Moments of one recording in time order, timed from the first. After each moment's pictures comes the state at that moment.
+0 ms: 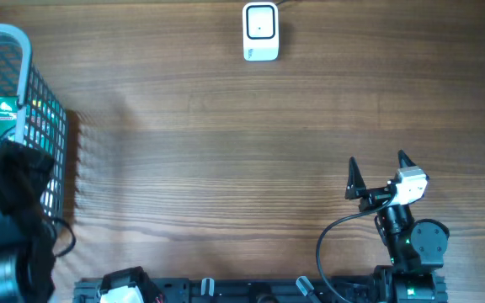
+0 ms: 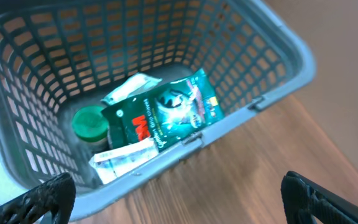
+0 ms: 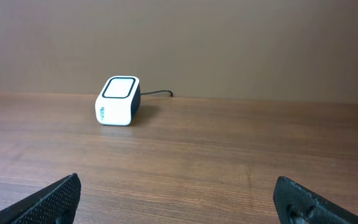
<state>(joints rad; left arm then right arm) 0.24 0.91 1.46 -1.29 -0.54 -0.71 -0.03 0.06 0.01 0.01 -0.18 0.01</state>
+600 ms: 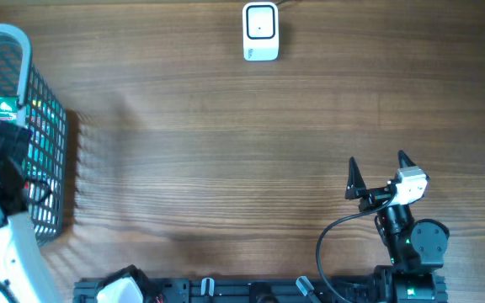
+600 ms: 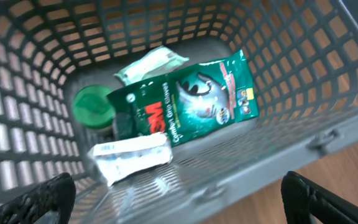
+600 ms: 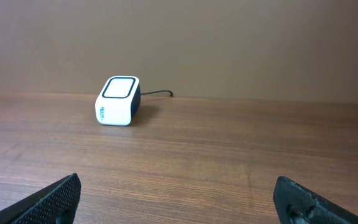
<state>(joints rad) 0.46 1.15 1.46 -1.21 -0.40 -0.72 -0.03 0.06 0.01 0.01 -0.18 0.01</state>
